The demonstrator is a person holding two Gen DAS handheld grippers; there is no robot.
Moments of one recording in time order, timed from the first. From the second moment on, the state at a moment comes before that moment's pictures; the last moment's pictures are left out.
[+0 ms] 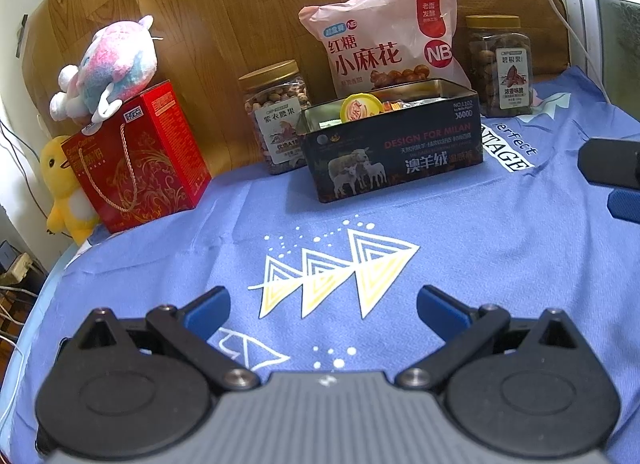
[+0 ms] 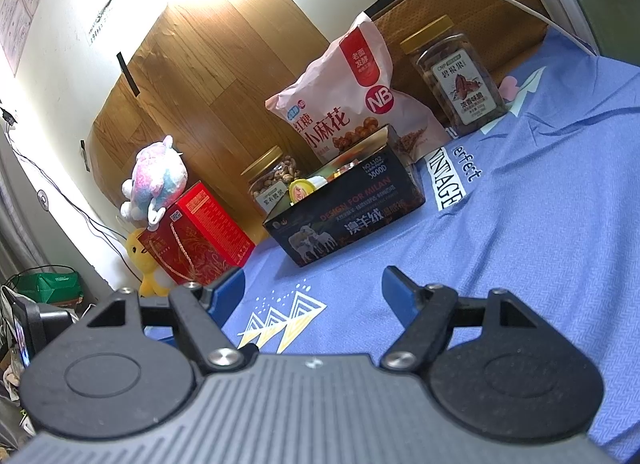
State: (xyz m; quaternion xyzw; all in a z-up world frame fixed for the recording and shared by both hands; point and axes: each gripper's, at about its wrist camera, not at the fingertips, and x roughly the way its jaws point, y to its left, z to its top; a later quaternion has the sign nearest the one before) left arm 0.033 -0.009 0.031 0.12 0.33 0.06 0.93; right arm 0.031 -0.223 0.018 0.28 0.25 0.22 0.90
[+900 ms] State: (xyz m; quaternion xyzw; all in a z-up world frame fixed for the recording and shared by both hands) left arm 0.034 0.001 0.035 0.10 0.33 0.06 0.94; right arm 0.031 -0.223 0.019 0.28 0.25 0.22 0.90
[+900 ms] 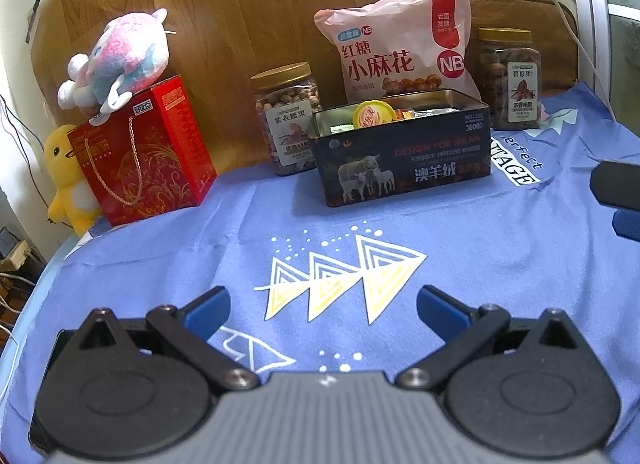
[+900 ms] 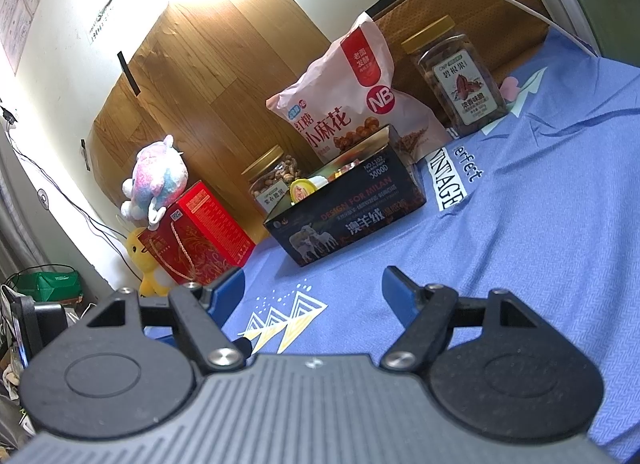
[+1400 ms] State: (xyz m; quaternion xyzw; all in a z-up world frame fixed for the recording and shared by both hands) left arm 0.035 -0.004 0.033 0.11 0.33 0.06 0.94; right arm 0.031 -0.223 0.018 0.28 0.25 0.22 0.90
